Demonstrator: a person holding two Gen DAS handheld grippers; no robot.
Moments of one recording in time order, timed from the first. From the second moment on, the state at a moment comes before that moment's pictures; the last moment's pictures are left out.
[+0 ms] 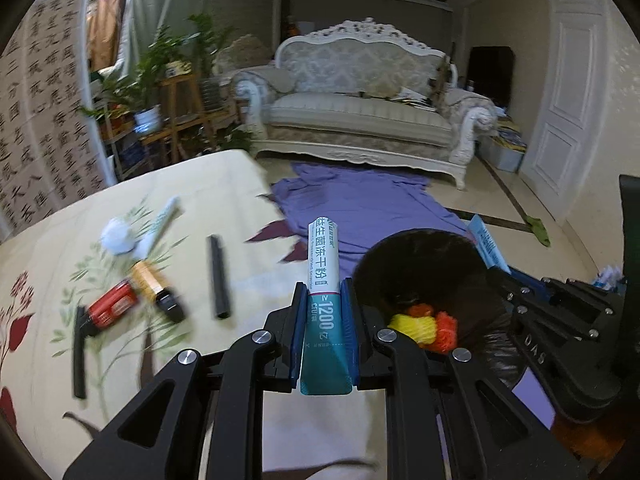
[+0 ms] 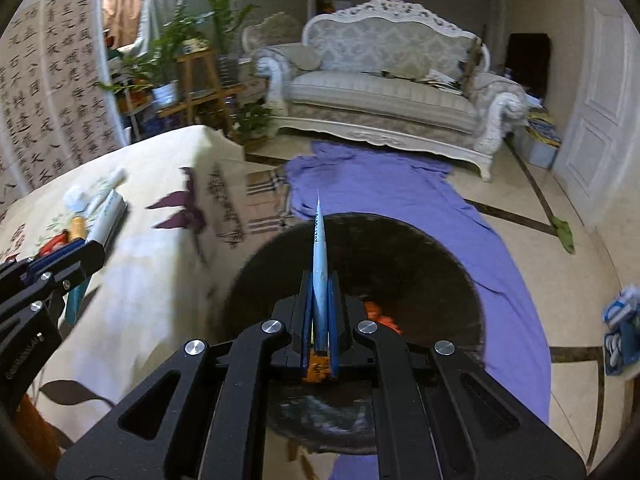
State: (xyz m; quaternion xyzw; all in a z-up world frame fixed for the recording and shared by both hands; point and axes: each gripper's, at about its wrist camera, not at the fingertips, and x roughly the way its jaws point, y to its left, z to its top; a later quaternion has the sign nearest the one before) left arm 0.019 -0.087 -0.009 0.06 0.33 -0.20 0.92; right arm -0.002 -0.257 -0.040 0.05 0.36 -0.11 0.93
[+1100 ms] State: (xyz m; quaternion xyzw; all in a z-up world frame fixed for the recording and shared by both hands) left arm 0.044 -0.111 -0.028 0.09 0.35 -0.17 0.92; right arm 0.011 -0.301 -0.056 0.07 0.36 -0.16 0.92
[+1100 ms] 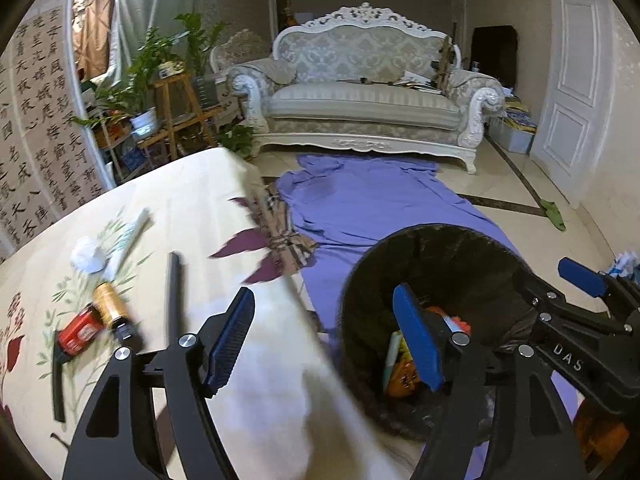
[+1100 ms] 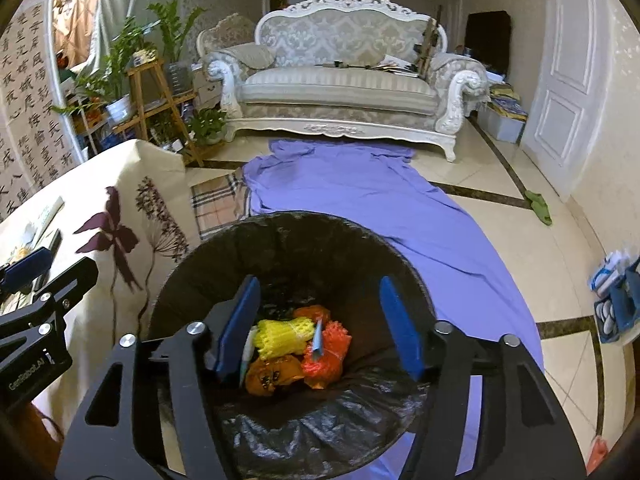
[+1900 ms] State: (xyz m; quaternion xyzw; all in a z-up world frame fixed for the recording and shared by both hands) left arm 0.069 0.047 -0.026 0.06 0.37 -0.01 0.93; right arm 0.041 -0.170 -0.032 0.04 0.36 -0.01 0.93
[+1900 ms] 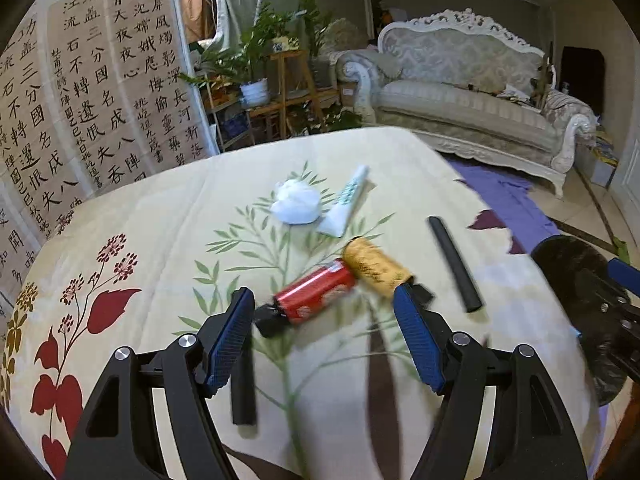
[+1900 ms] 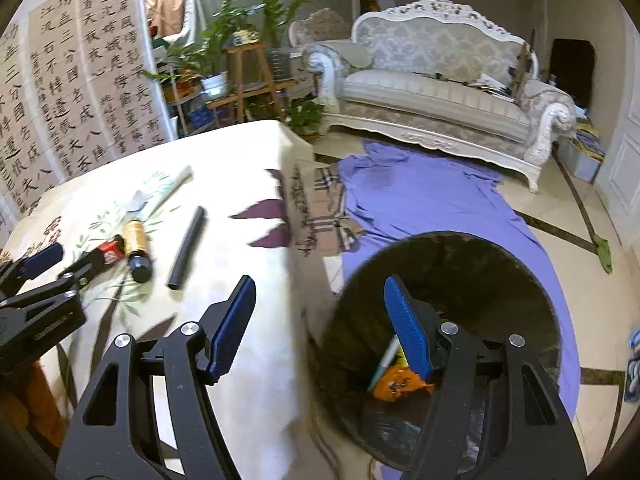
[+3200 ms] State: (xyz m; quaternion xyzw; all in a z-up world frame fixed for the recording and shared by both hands) left arm 0.094 0.092 -0.032 0.04 0.41 -0.02 0.91; right arm 0.097 -0.066 -0.028 -0.03 0.37 0.11 0.92
